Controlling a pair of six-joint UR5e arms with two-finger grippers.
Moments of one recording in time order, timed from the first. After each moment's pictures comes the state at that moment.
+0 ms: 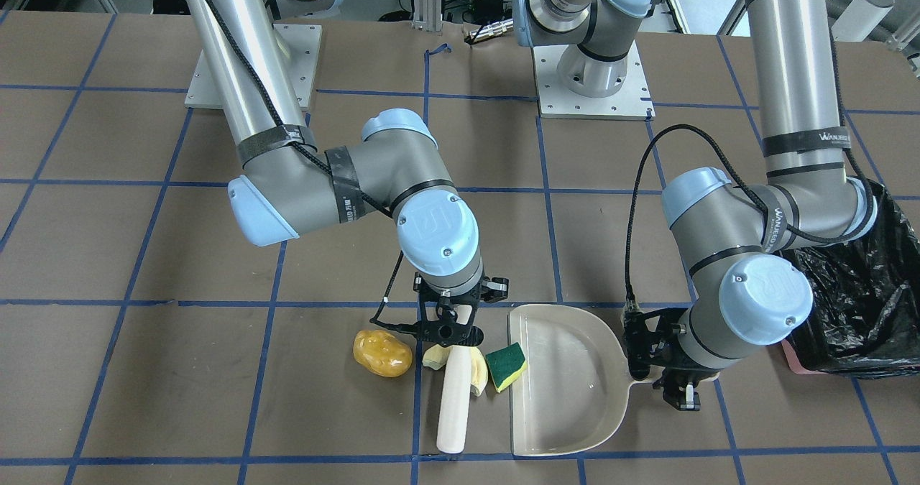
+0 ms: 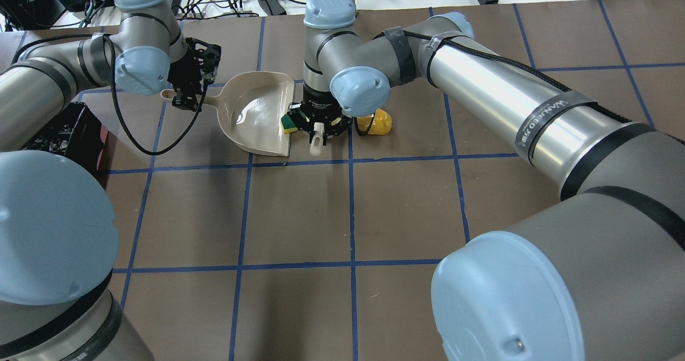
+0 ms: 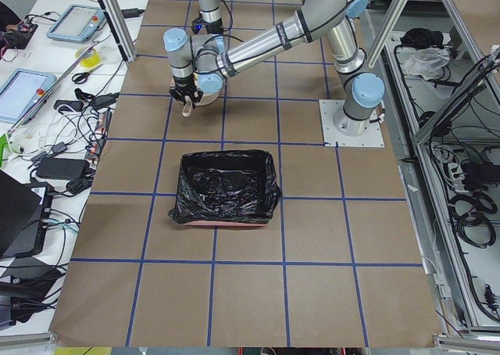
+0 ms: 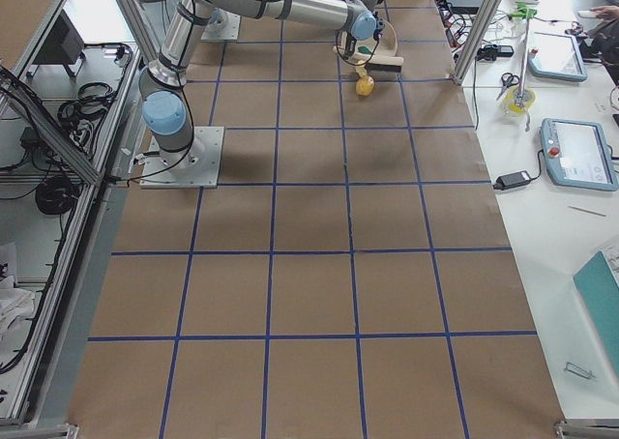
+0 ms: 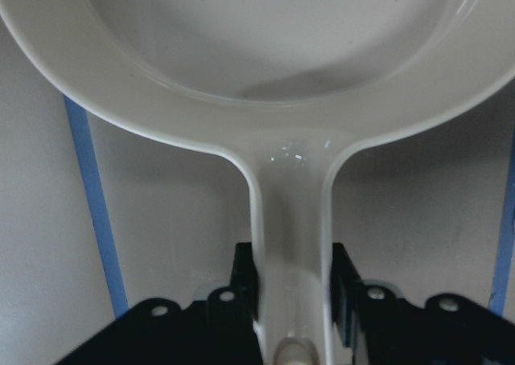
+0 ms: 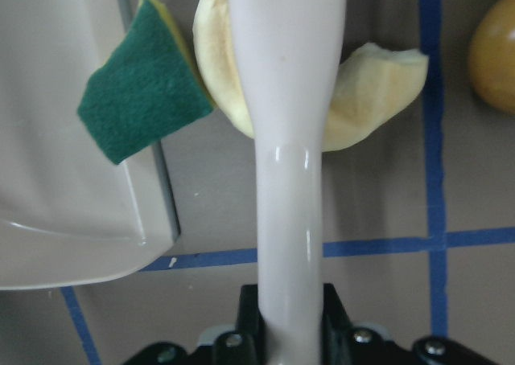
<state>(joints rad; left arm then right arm) -1.44 -2.15 -1.48 -1.07 1.65 1.76 1.98 -0.91 1.31 -1.90 -1.35 0.55</state>
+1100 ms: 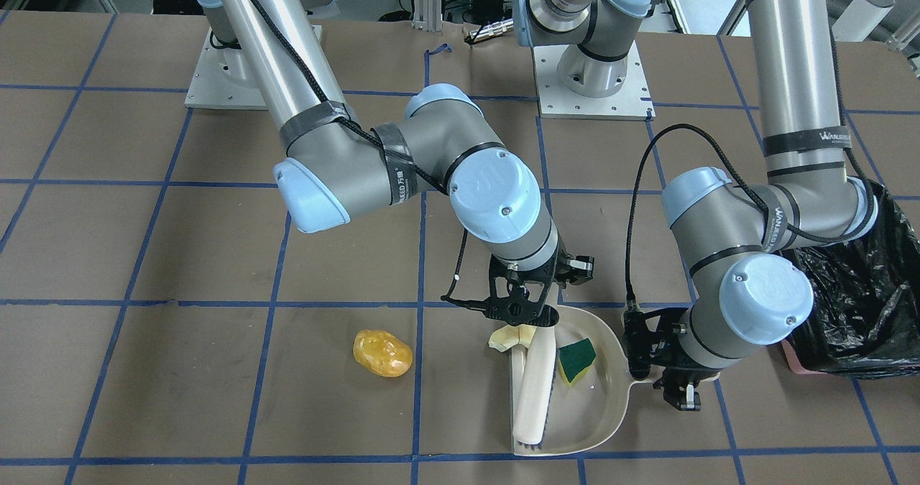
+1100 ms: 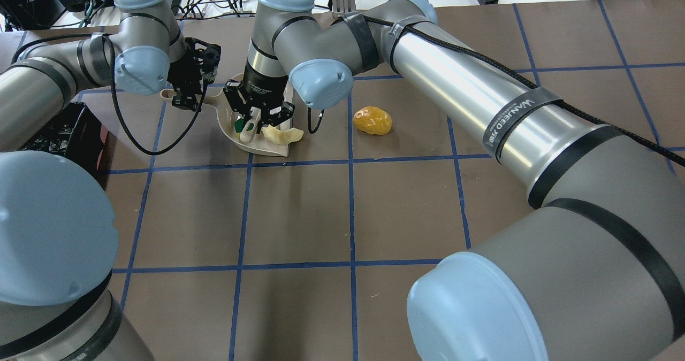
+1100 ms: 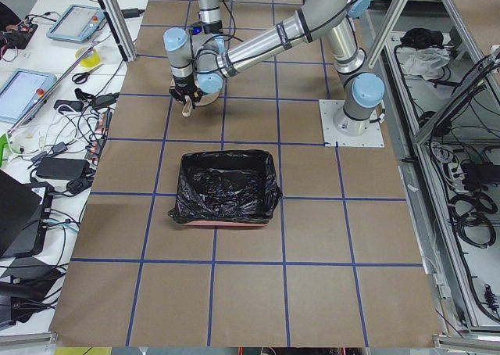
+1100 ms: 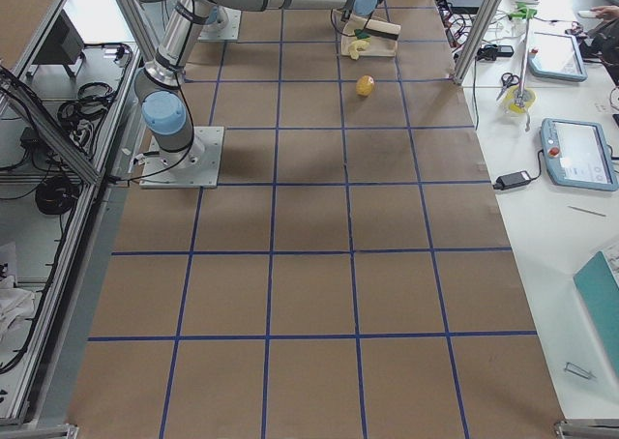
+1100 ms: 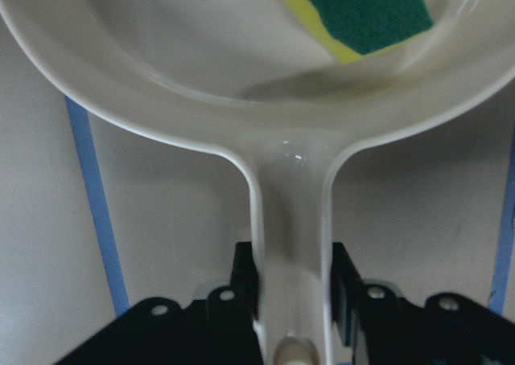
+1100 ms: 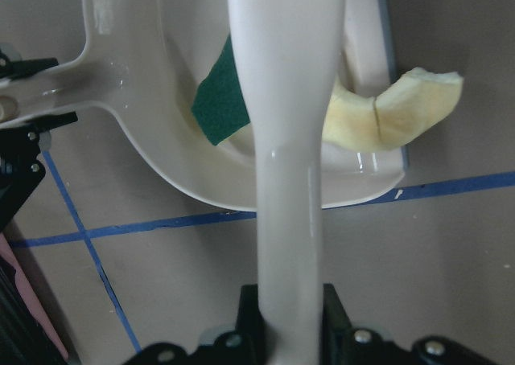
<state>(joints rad) -1.44 -2.14 -1.48 -1.07 1.65 1.76 2.03 -0.91 1.17 -1.90 -1.16 0.73</state>
